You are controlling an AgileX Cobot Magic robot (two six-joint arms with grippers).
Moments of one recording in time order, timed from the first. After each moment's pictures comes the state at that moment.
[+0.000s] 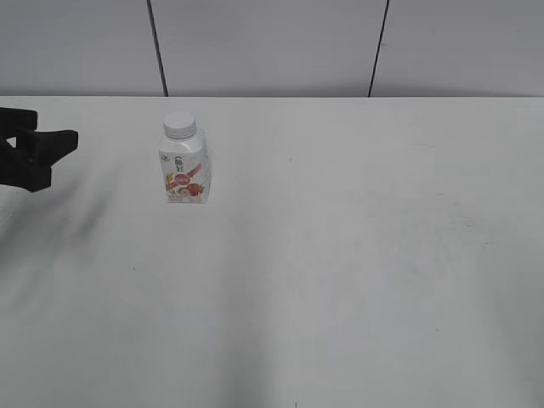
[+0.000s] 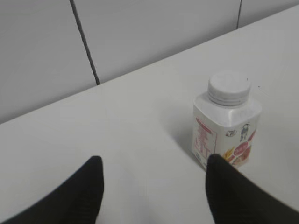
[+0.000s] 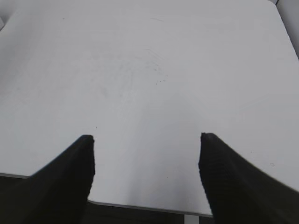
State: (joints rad) left arm 0.12 1.56 -0.56 0.98 -0.72 -0.44; right arm -0.02 -0.01 -0.52 0.17 1.11 -0.26
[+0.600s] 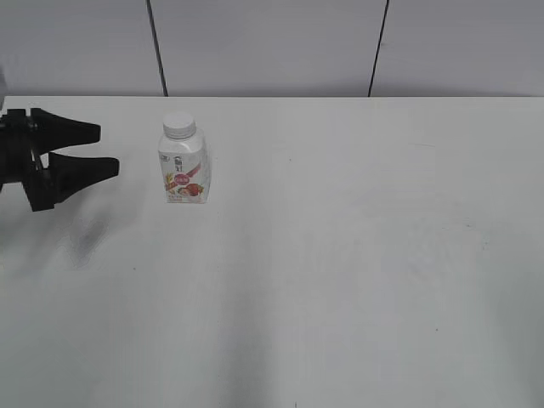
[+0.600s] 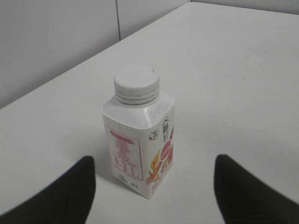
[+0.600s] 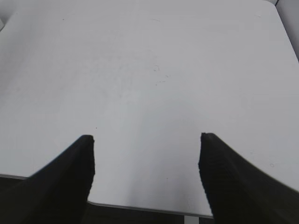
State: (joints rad) left arm 0.24 1.94 -0.85 1.53 -1.15 -0.57; right arm -0.02 -0.01 -0.52 0.17 1.11 -0.26
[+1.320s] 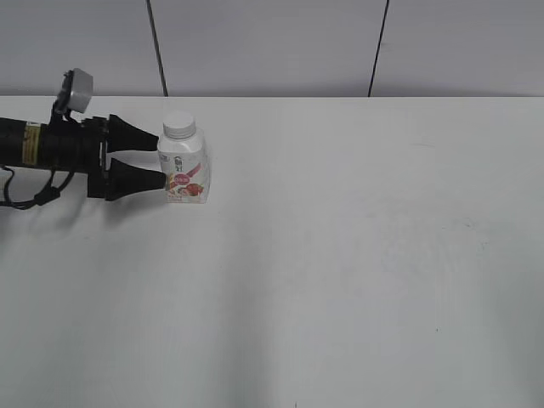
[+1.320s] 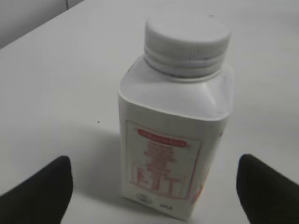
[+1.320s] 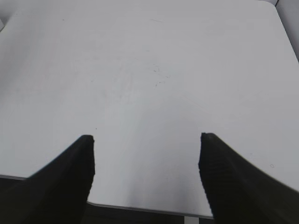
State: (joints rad) left arm 0.13 2.35 -1.43 1.79 -1.20 -0.86; right arm -0.02 -0.01 -0.52 0.17 1.11 -0.26
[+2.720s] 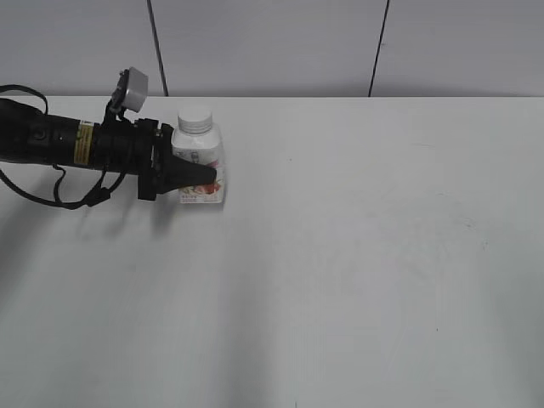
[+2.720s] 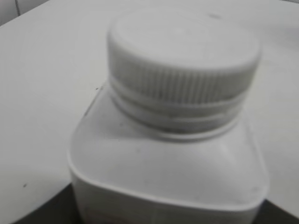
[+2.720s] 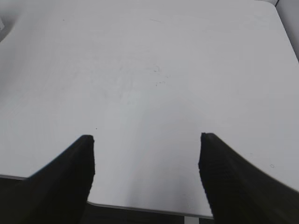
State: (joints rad) left arm -0.03 2.35 -1.42 1.73 -1.17 -0.91; right arm -0.02 -0.01 -0.52 0.17 1.11 -0.26
